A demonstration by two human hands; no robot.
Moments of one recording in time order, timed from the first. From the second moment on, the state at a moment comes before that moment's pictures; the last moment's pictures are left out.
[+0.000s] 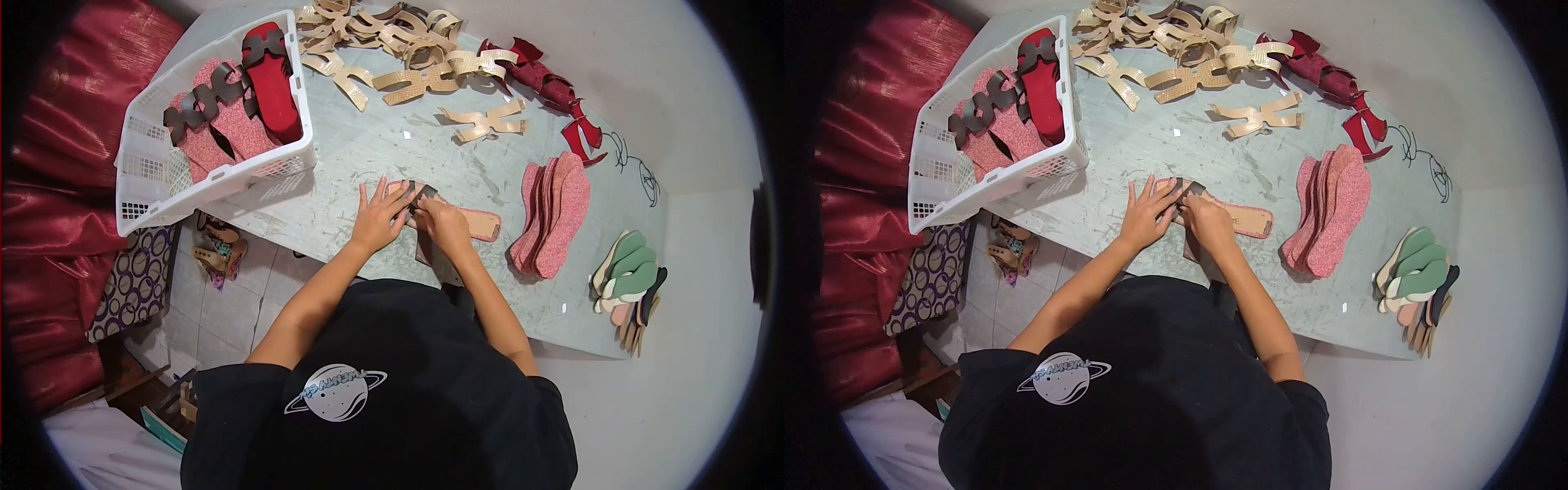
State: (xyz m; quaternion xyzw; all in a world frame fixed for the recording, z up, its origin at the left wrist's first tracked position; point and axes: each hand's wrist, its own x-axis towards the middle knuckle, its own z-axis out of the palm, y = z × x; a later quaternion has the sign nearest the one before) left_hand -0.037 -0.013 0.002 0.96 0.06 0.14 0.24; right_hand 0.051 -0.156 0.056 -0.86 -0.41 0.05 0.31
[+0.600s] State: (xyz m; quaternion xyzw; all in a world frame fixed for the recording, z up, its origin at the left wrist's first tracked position) left_hand -0.035 -0.013 0.005 0.95 0.06 0.15 0.25; right_hand 0.036 -0.155 0.030 -0.86 -0.45 -0.03 0.25
